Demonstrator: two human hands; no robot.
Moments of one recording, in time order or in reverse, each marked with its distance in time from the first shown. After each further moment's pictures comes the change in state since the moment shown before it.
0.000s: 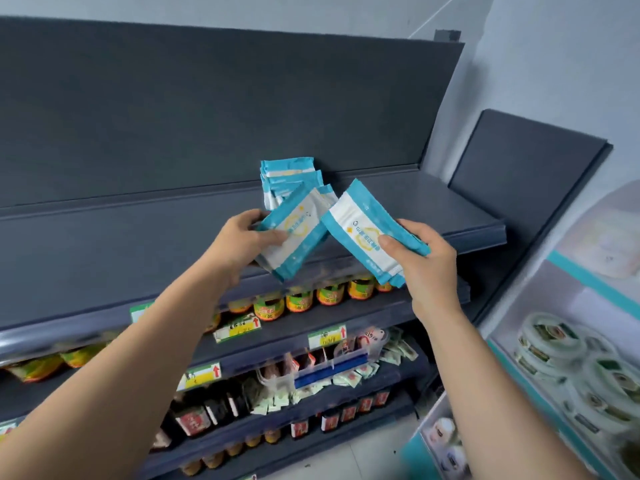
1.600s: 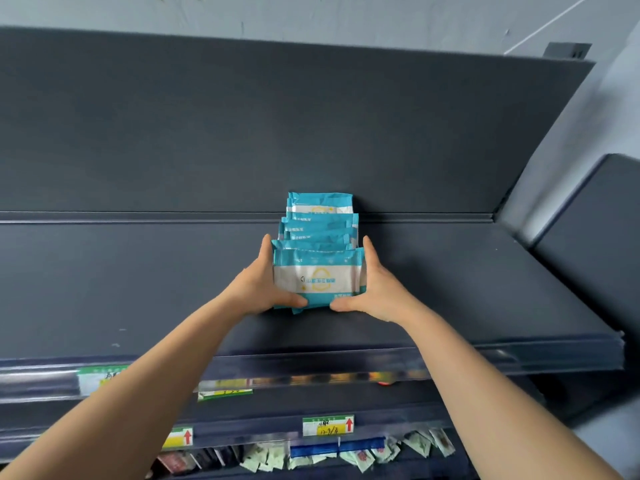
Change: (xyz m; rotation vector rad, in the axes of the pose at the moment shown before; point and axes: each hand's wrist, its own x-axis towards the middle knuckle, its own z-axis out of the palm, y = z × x) left_hand 0.126 -0.043 0.011 0.536 0.068 -0.125; right_hand 0.181 0.088 0.078 -0.766 -0.876 0.095
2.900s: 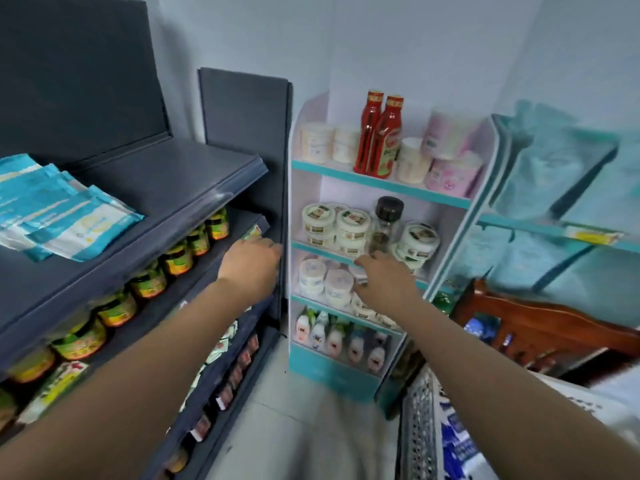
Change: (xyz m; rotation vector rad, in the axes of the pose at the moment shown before) left_hand -0.234 0.056 0.136 0.886 -0.240 1.361; right_hand -0.445 -0.026 0.132 -0.613 0.655 1.004
